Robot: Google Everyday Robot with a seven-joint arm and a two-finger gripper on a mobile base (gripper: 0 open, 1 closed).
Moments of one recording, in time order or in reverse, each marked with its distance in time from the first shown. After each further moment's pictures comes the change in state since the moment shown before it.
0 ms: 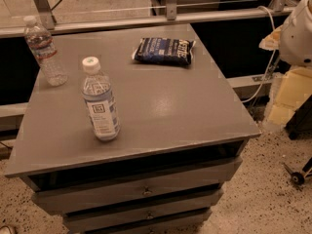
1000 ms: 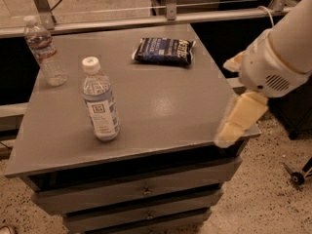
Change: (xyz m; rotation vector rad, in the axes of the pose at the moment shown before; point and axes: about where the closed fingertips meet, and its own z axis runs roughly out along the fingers) arm -0.056 0.032 0.045 -0.061 -0.201 0.054
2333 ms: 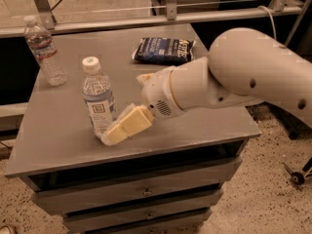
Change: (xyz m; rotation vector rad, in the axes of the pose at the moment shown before) arm -0.175 0.037 0.115 -0.106 -0.572 0.130
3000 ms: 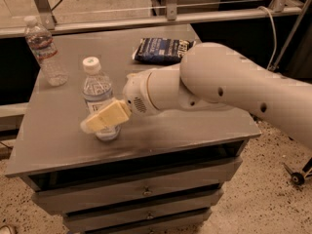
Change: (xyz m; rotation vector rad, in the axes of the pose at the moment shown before) arm -0.016 -0.016 0.046 0.069 -0.070 0.106
